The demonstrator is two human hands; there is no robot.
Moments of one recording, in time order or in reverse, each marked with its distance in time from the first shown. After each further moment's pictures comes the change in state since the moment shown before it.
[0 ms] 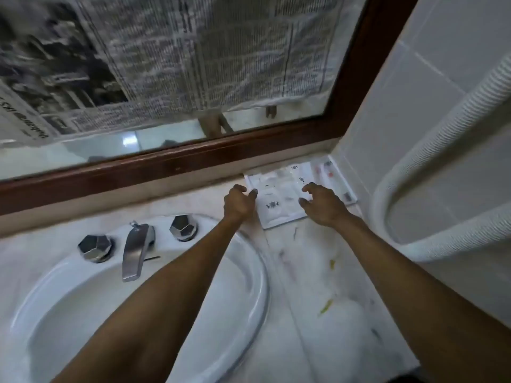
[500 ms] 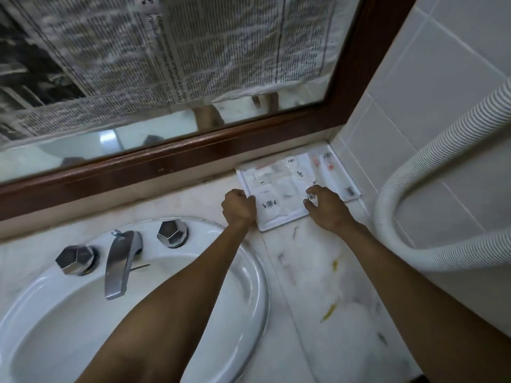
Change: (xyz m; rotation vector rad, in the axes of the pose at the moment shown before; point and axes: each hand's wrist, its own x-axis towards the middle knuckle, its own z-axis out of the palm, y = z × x) left_hand 0.002 0.003 0.027 -0.049 0.176 -0.161; right_hand 0.018 0.032 0.022 0.069 0.044 0.053
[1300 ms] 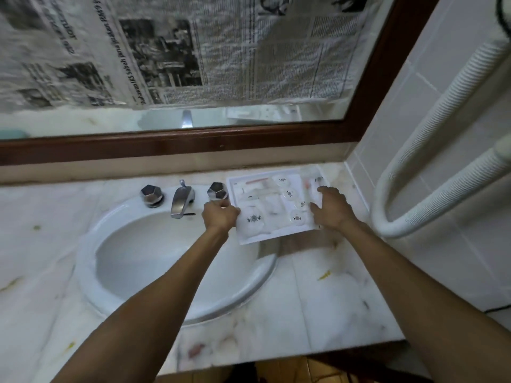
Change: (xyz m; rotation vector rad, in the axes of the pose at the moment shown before) left_hand -0.133 -0.081 -0.149 -0.327 0.163 -0.056; right_hand -0.131 -0.046 -0.025 -0.209 -0.037 -0.139
